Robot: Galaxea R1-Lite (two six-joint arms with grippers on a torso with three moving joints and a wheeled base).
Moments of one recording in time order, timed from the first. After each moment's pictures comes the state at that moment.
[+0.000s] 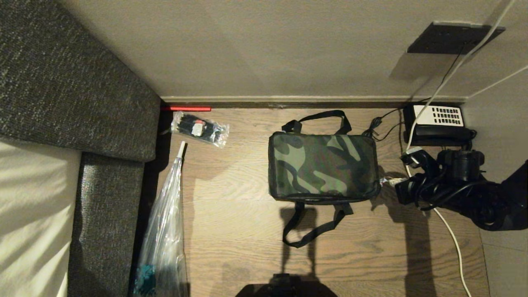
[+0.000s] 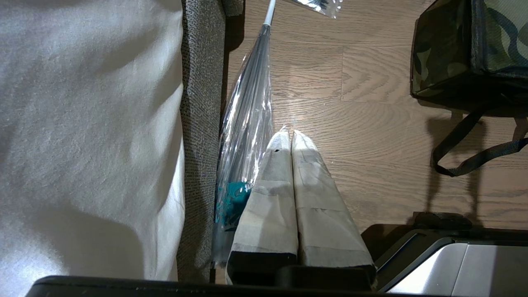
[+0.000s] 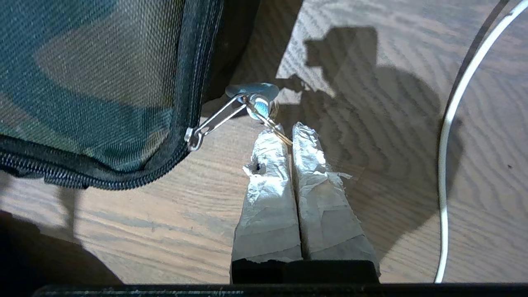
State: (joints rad) left arm 0.00 0.00 0.00 0.00 0.00 0.00; right arm -0.06 2.05 -0.76 -0.84 0.17 -0.34
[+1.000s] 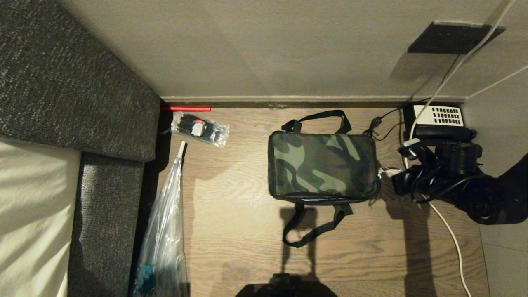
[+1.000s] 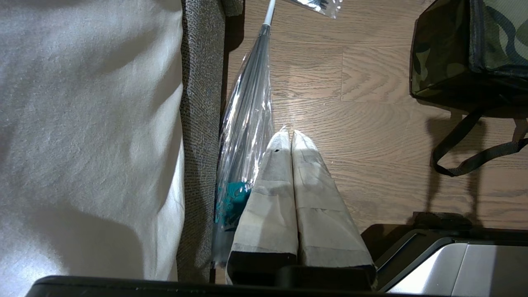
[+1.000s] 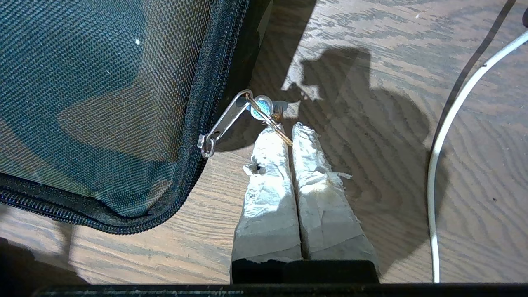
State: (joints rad) left arm 0.00 0.00 0.00 0.00 0.00 0.00; right arm -0.04 2.06 -0.81 -0.86 0.17 -0.33
